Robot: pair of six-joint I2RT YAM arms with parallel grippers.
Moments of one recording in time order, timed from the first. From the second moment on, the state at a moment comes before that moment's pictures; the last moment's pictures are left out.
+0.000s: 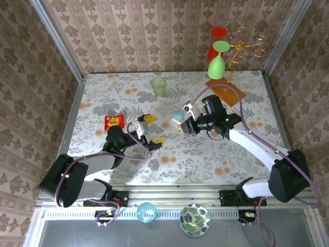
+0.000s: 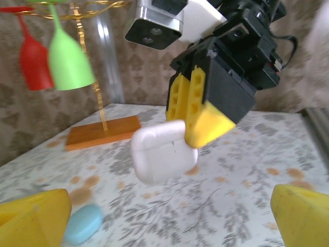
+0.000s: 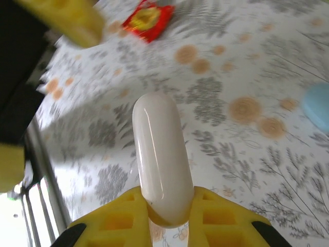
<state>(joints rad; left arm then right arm) -0.52 1.29 0.31 1.02 0.73 0.09 0.46 1.36 0.99 -0.38 -0.52 0.03</state>
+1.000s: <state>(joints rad) -0.52 1.12 0.33 0.49 0.52 0.34 0.42 1.68 0.96 -0.23 -0.34 0.52</state>
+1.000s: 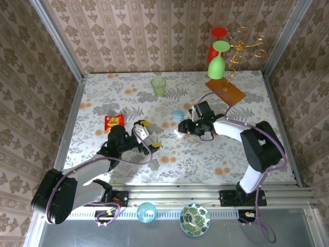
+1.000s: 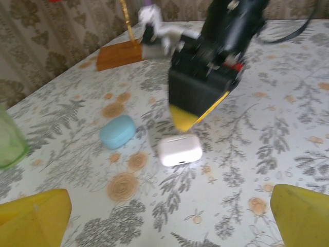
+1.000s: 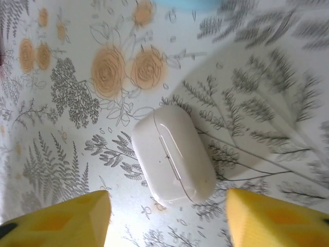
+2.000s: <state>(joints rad) -0.07 1.39 0.29 0.76 -0.04 0.17 0.08 1.38 0.55 0.42 0.26 0.03</state>
